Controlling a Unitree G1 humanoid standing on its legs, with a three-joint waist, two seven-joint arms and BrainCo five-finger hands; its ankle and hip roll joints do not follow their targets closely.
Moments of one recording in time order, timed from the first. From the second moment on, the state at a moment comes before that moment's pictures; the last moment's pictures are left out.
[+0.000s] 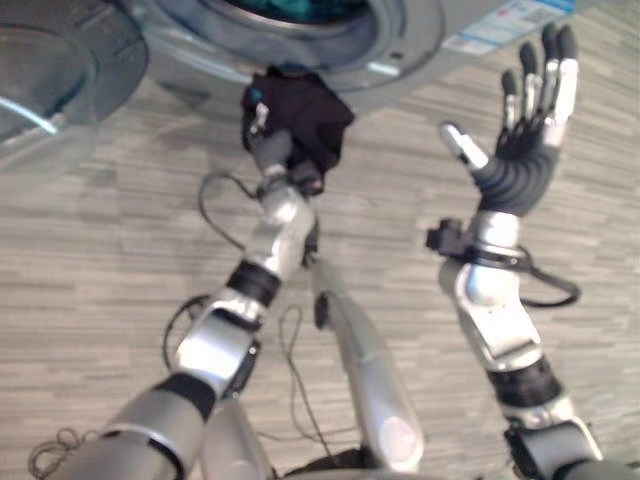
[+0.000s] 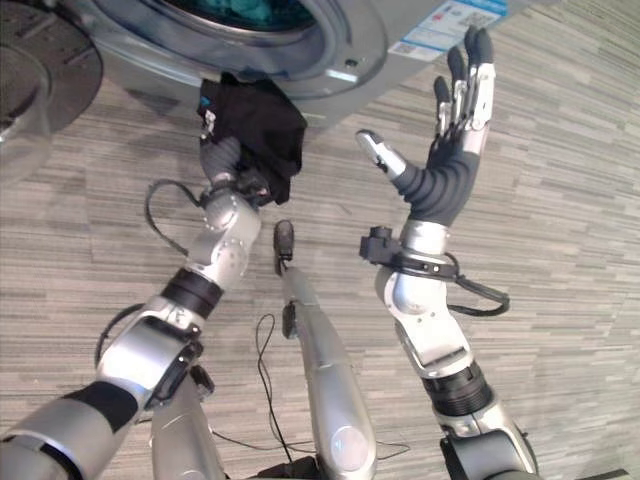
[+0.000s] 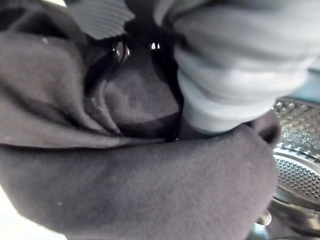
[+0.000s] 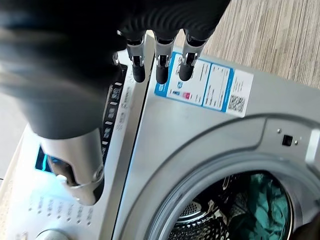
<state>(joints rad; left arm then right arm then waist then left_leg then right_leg) -1.08 0.13 -0.27 0.74 -0.75 -0.28 0.64 -0.45 -0.39 0.24 -0.34 0.12 -0.23 -0.69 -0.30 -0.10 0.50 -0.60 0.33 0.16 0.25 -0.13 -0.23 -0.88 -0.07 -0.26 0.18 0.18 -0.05</state>
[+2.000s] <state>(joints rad) -1.54 0.41 -0.57 0.94 -0.81 -0.24 0.30 -0.22 -0.48 -0.25 1.51 0.91 -0.18 -0.32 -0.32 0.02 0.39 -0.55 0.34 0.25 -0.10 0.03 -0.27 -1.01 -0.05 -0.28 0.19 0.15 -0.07</state>
